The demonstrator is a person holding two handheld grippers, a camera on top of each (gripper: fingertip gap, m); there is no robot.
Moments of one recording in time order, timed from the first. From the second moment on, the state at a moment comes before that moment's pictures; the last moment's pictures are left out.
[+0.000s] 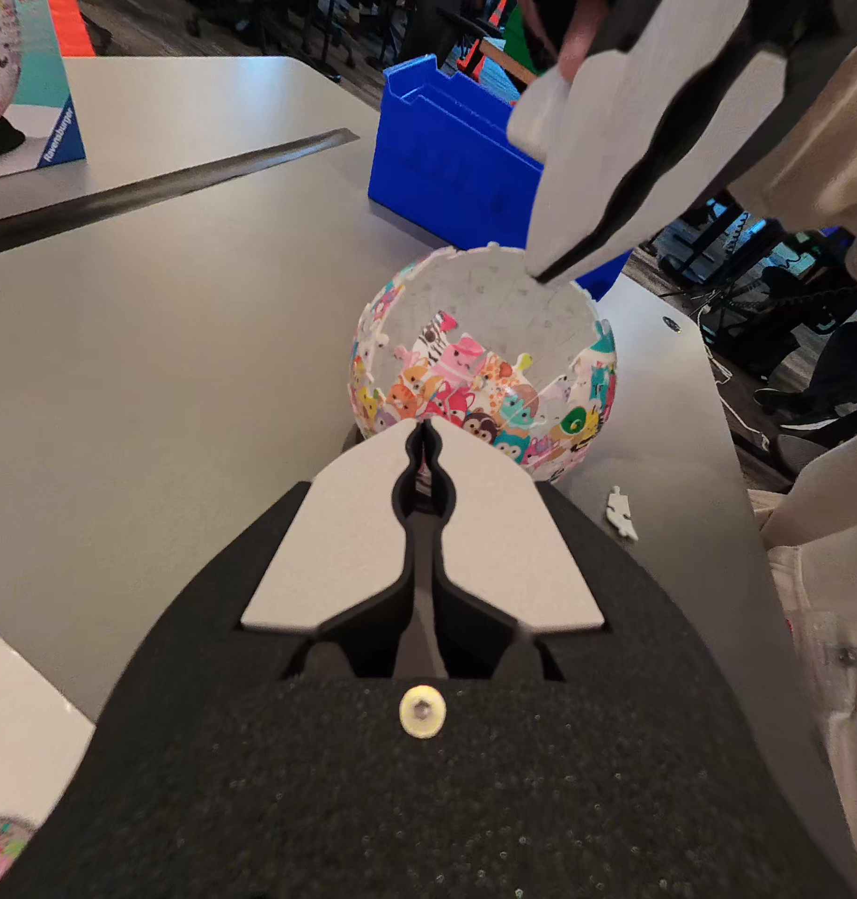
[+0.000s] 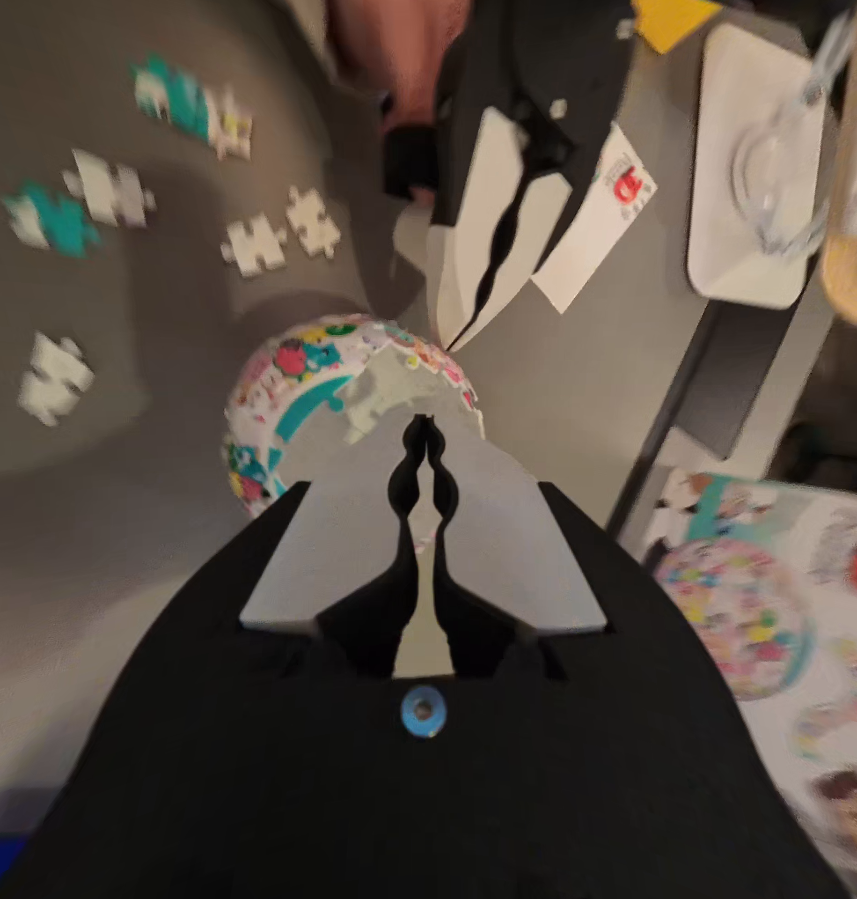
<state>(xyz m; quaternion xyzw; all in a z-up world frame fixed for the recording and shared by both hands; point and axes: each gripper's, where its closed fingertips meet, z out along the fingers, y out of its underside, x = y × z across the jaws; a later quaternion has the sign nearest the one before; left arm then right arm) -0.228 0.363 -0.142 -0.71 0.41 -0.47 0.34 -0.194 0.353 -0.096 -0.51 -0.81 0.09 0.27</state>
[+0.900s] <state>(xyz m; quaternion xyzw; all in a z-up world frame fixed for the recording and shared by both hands) -0.227 0.368 -0.143 -0.71 0.39 -0.49 0.33 -0.222 0.354 -0.119 -0.16 -0.96 0.02 0.24</state>
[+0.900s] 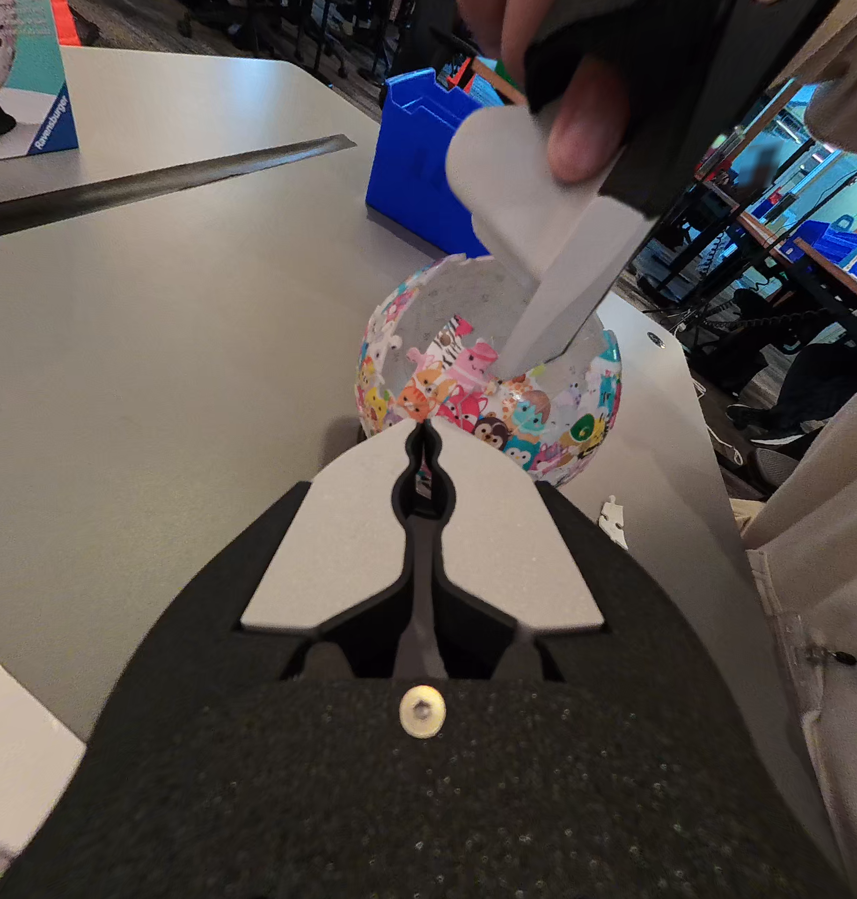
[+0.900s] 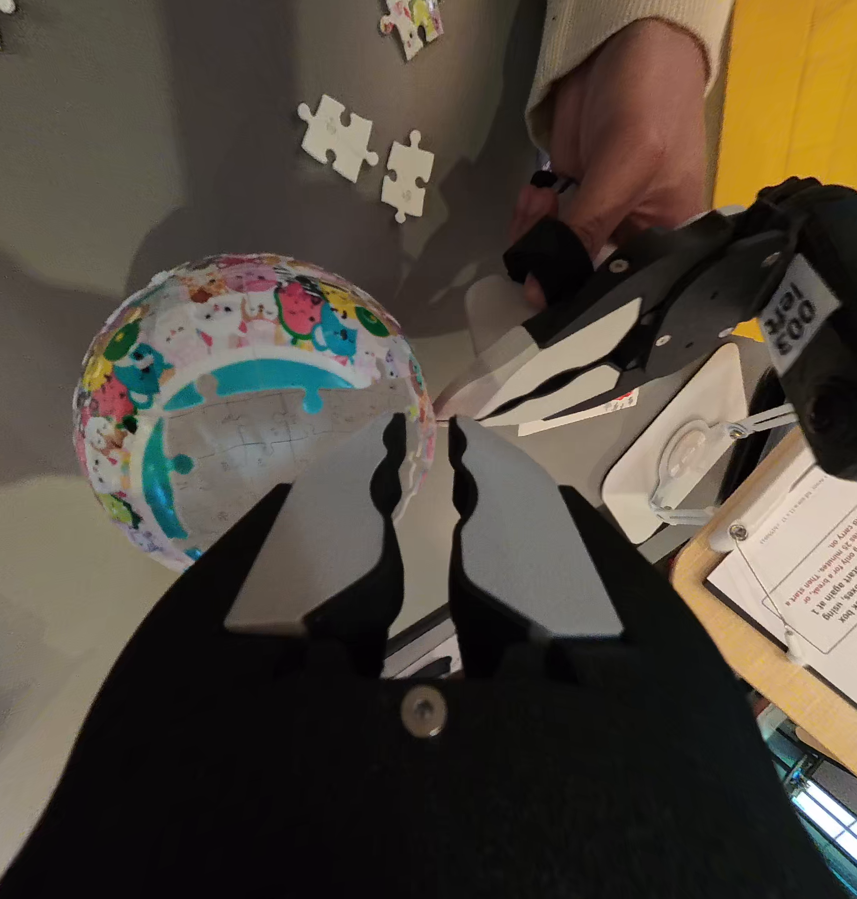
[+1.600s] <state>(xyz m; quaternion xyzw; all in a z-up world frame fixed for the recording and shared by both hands) -0.226 0.367 -0.143 -0.71 0.40 -0.48 0.33 -0.222 0.357 -0.125 -0.17 -0.96 0.02 0.23</state>
